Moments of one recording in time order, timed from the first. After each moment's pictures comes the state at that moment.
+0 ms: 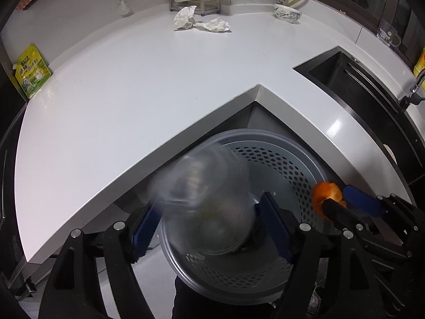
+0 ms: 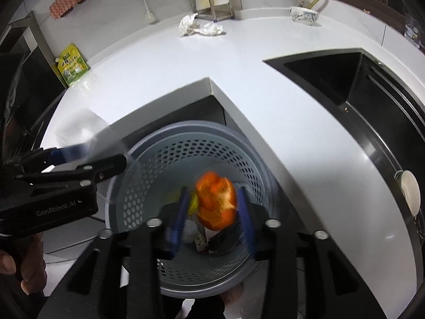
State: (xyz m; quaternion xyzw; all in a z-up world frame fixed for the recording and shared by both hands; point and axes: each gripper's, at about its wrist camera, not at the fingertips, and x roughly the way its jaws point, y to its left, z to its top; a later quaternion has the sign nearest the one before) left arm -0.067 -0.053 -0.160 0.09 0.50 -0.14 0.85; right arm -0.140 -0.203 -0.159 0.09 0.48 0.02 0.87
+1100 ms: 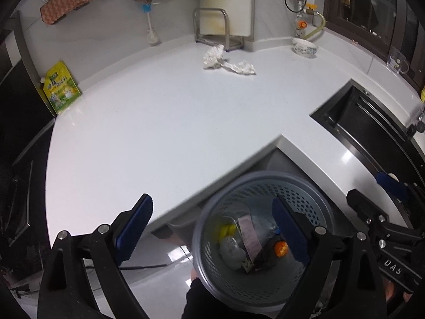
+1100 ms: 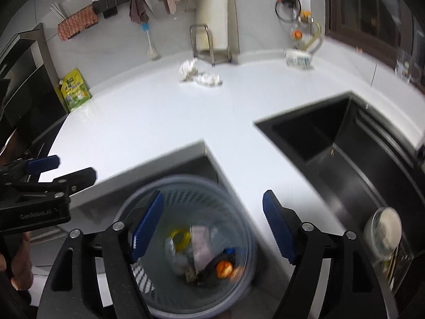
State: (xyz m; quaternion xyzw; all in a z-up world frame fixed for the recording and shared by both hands) left arm -0.053 -0.030 -0.094 0.09 0.44 -0.09 0.89; right arm -0.118 -0.211 -0.098 0.05 0.40 0.00 0.91
